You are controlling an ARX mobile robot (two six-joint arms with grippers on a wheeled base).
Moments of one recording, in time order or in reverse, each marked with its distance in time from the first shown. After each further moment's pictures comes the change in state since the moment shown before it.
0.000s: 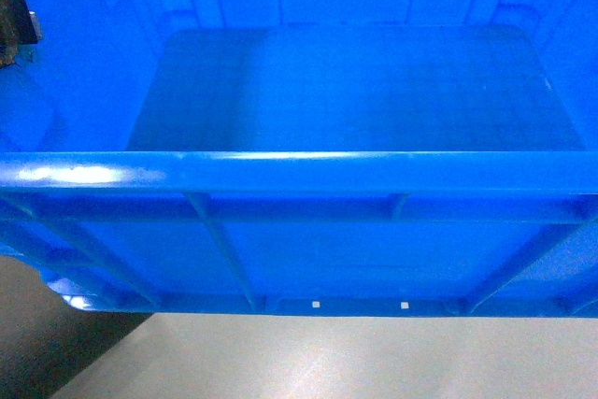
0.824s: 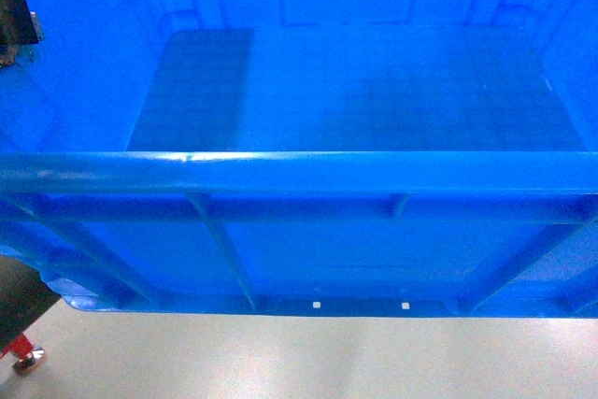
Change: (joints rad) left arm 0.000 0.000 0.000 0.000 0.001 0.000; right arm 0.000 0.000 0.000 0.000 0.000 0.000
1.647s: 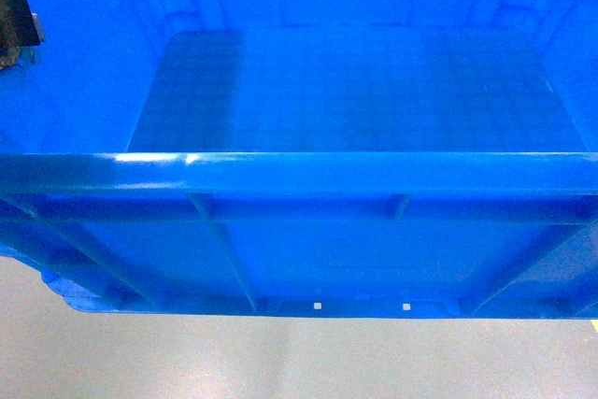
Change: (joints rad) left arm 0.000 0.000 0.000 0.000 0.001 0.000; right arm 0.000 0.000 0.000 0.000 0.000 0.000
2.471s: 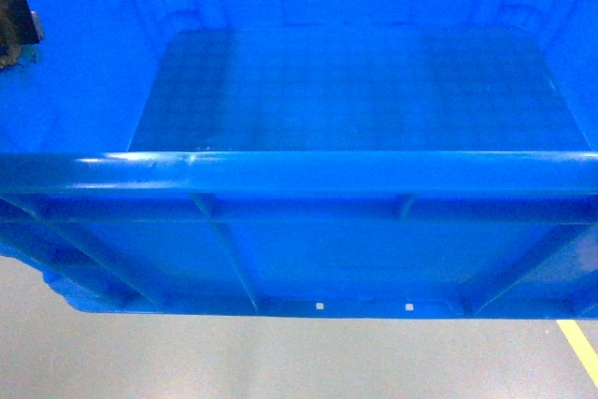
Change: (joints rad) left arm -0.002 -0.007 -0.002 -0.002 0.002 -0.001; right arm 0.000 -0.006 -0.002 -0.001 0.003 0.000
